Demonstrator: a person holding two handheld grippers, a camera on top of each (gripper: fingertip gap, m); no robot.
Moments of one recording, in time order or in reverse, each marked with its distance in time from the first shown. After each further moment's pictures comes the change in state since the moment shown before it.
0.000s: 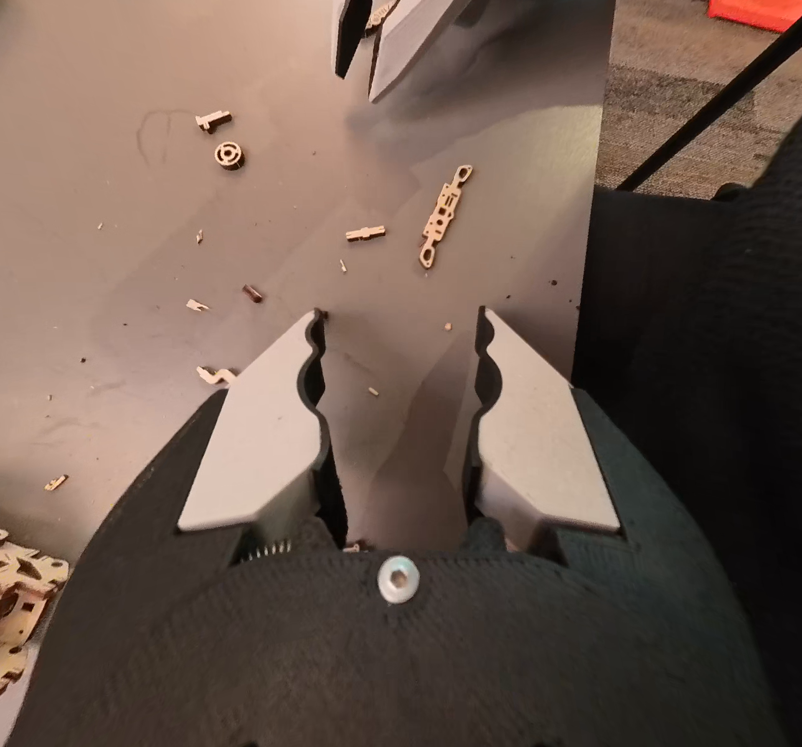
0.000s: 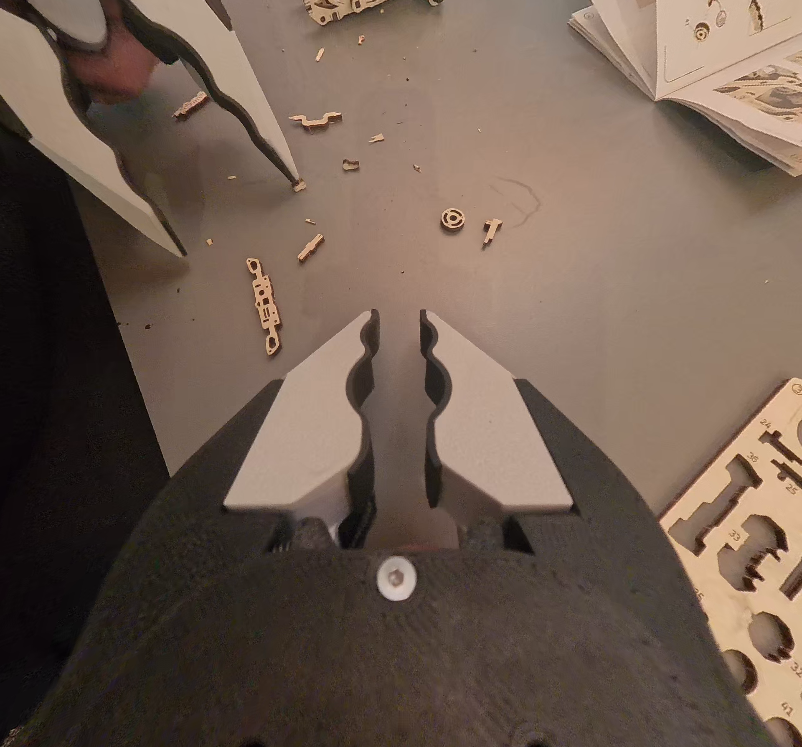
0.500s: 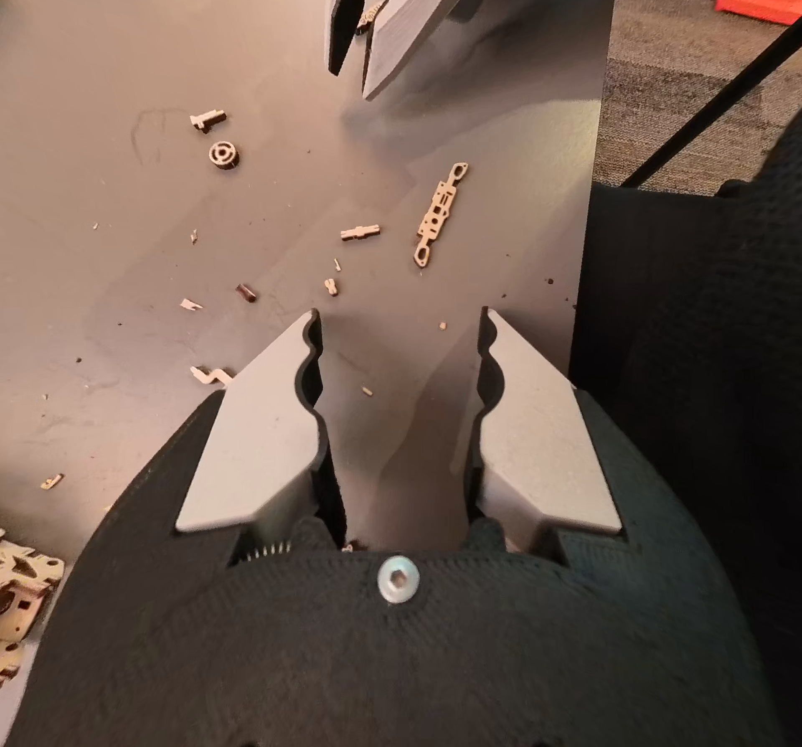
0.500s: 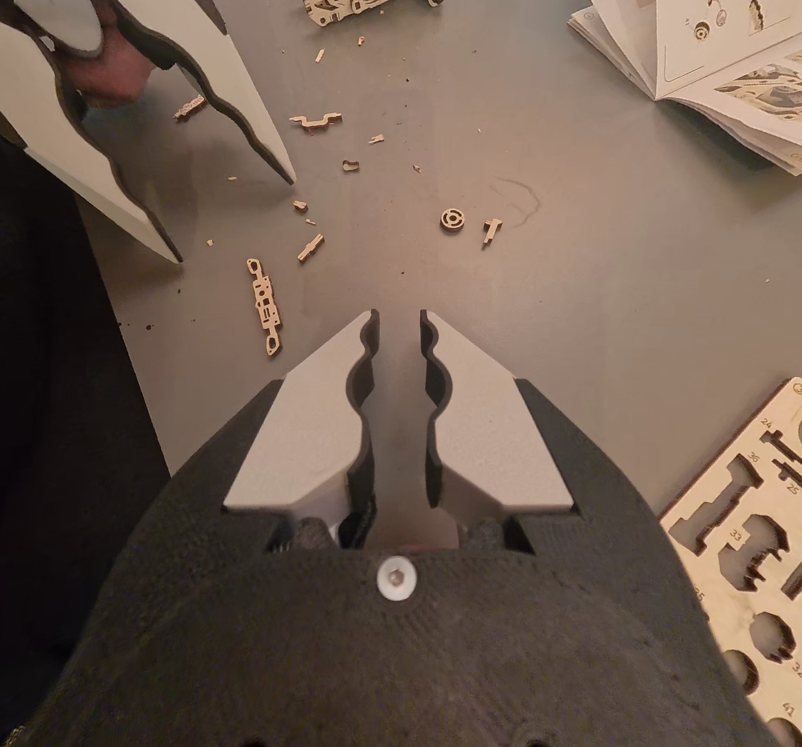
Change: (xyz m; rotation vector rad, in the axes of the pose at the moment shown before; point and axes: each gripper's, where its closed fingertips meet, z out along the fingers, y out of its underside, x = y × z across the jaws) left arm 0.003 0.001 0.001 -0.003 -0.009 0.007; right arm 0.000 0.000 0.000 0.001 -0.002 0.003
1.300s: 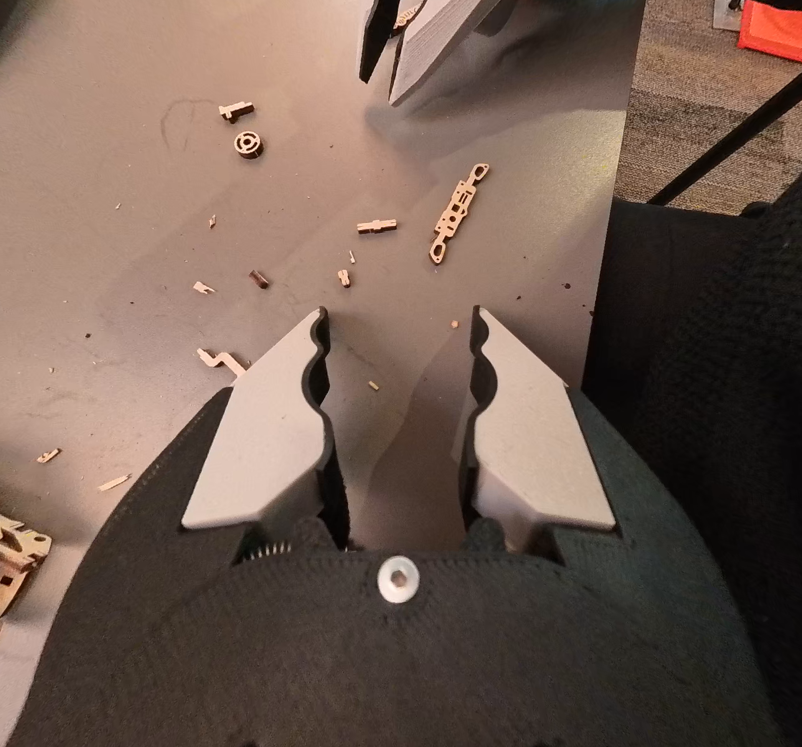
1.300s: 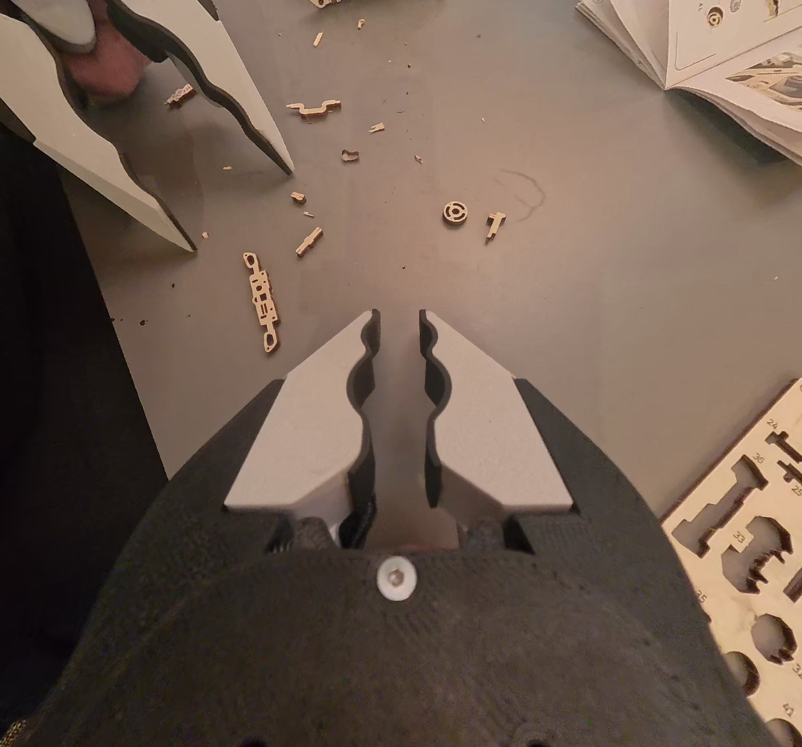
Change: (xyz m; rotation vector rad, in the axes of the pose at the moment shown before) left arm -0.005 0.003 0.001 0.043 -0.053 -0.041; right arm 0.000 0.003 0.003 -0.025 0.003 -0.007
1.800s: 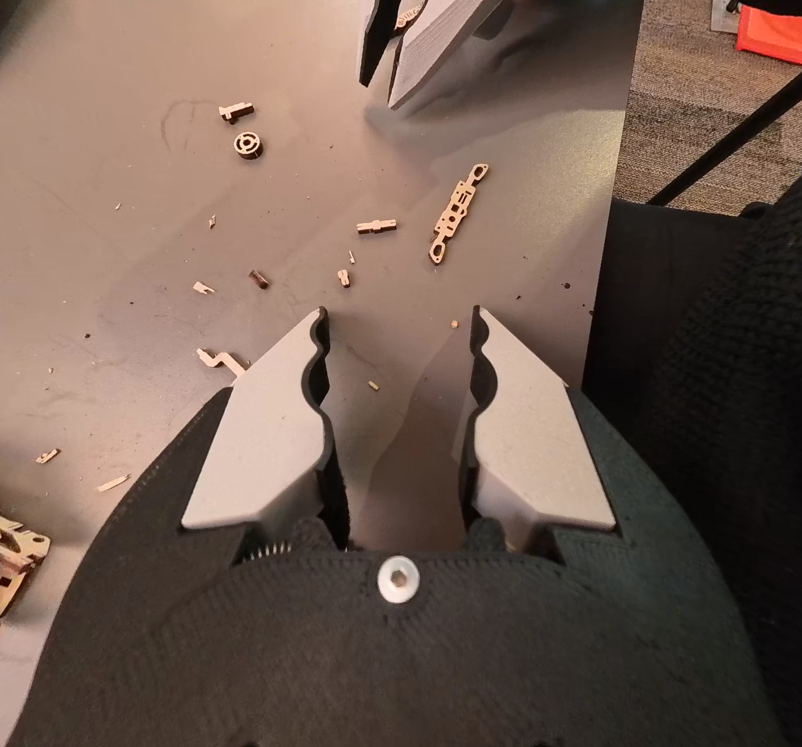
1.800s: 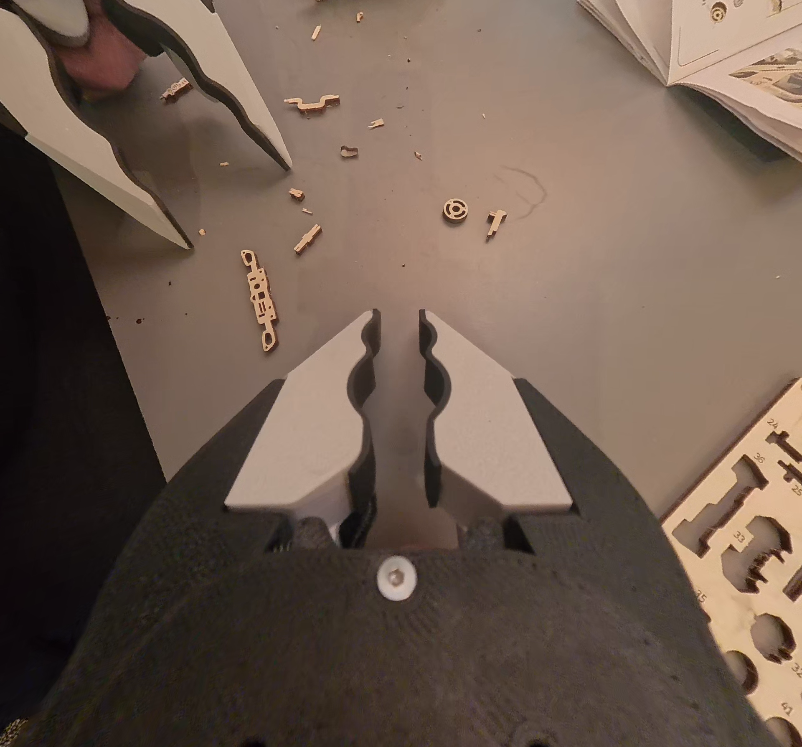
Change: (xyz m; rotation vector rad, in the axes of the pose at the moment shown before) left arm 0.000 0.000 0.000 0.004 0.001 0.001; right arm 0.000 0.001 0.001 -0.009 0.004 -0.004
